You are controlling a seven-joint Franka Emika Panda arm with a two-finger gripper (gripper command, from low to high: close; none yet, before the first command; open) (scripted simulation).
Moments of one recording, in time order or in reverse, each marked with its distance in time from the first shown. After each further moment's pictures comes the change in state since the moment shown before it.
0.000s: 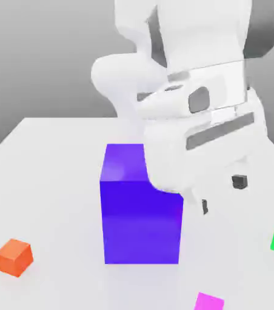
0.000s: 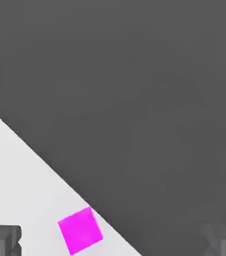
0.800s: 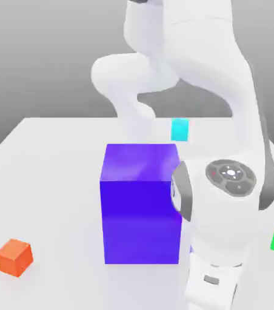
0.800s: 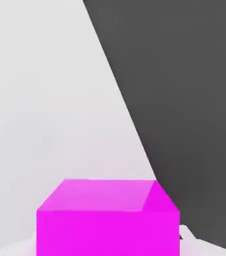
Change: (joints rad) arm 0.024 0.377 0.027 0.015 -0.125 0.162 -0.191
